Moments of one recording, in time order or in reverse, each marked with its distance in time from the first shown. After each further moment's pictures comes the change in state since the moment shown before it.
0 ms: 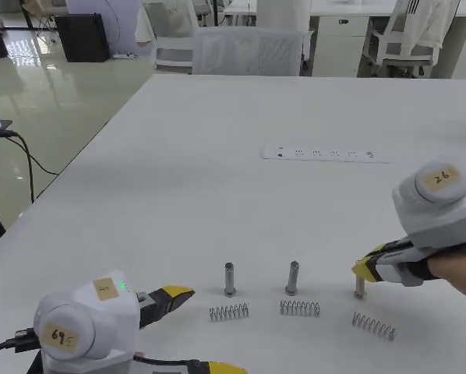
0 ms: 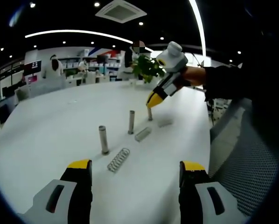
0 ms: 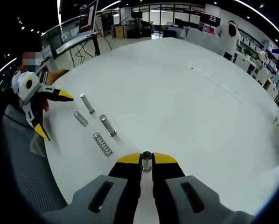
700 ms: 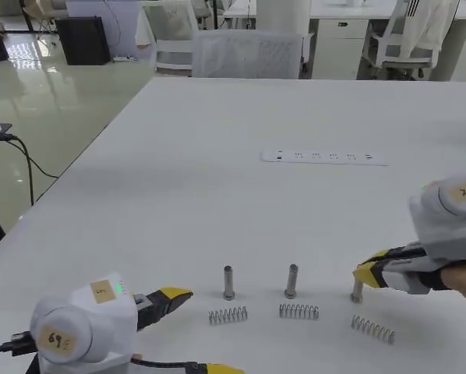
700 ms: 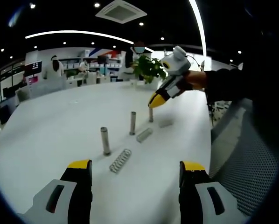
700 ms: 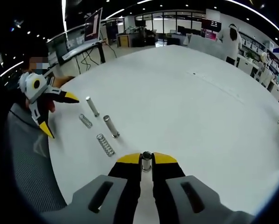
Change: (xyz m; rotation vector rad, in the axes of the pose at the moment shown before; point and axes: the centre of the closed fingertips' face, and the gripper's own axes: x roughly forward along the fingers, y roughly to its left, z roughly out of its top) left arm -0.001 0.002 0.002 0.003 -0.005 0.010; right arm -0.003 0.005 -0.001 -0.002 -0.089 0.056
